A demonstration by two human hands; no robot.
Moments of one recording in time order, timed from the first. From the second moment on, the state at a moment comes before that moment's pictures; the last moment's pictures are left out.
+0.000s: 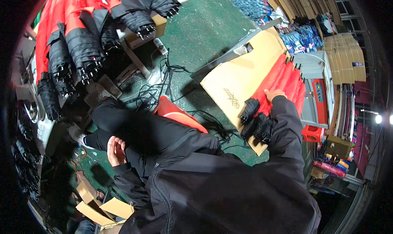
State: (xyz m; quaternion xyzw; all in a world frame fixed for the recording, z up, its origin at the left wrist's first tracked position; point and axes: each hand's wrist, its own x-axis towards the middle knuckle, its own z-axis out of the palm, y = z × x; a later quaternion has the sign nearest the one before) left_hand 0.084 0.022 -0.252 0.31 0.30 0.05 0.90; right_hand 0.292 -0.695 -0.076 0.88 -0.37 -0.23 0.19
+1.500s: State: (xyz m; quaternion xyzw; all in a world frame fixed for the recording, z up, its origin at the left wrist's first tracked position) left_hand 0.079 0.013 -0.246 0.27 0.29 0.08 0.91; right_hand 0.394 -0.772 -0.189 0.86 -0.39 -0.21 -0.25
